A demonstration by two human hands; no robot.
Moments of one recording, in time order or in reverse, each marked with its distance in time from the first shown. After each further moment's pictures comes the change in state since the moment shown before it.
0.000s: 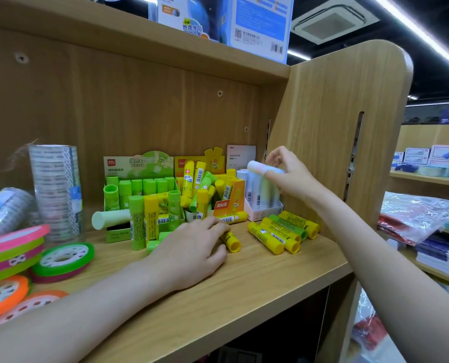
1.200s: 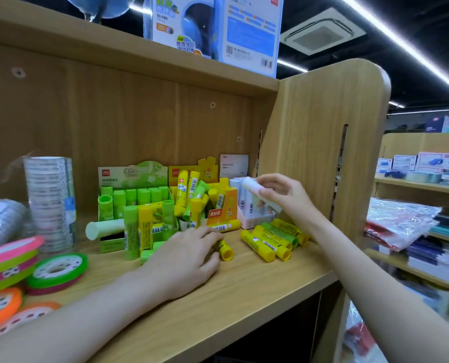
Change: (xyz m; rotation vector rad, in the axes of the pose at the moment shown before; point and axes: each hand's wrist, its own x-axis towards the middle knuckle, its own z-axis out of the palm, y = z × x) left_hand 0.000 -0.003 0.002 -0.007 0.025 0.016; right_hand -0.028 0.016 0.000 0.429 -0.046 0.022
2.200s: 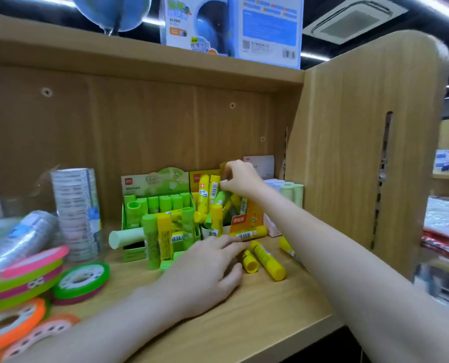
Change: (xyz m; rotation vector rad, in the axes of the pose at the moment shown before) left_hand 0.000 -0.006 0.005 0.009 -0.021 -0.047; right_hand 0.103 -0.012 0.107 -0.715 -0.122 -0.041
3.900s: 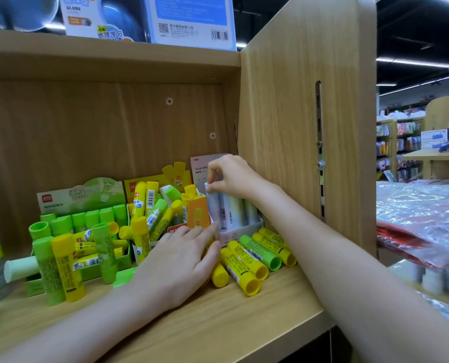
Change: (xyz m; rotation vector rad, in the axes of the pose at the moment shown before) left_hand 0.080 0.052 0.017 0.132 -0.006 -0.138; right_hand -0.015 0.089 -0.047 0.012 0.029 -0.289
